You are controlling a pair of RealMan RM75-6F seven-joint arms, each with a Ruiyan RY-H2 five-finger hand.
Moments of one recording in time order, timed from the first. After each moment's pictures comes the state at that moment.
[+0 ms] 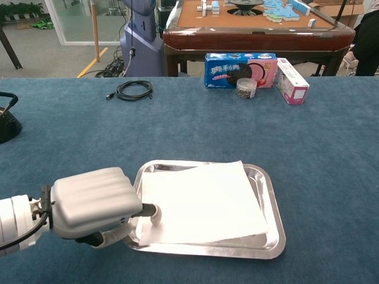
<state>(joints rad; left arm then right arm) -0.67 -1.59 0.10 -1.53 1.59 0.94 0.61 -0.06 -1.00 0.17 -1.50 -1.54 1.80 0.60</state>
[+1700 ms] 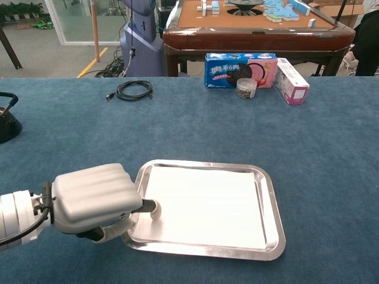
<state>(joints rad) -0.67 -1.59 0.09 -1.52 1.61 0.94 0.60 -0.06 -1.00 0.17 -1.50 -1.54 1.80 0.60</state>
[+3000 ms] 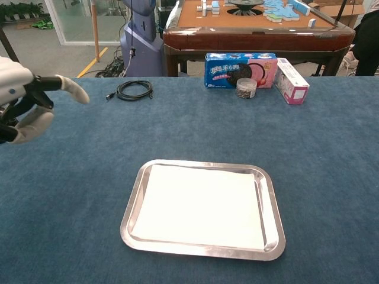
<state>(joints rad) -0.48 -1.30 0.02 -1.68 1.64 1.36 0.38 -0.03 -1.02 0.14 -1.53 -1.57 1.72 0.45</state>
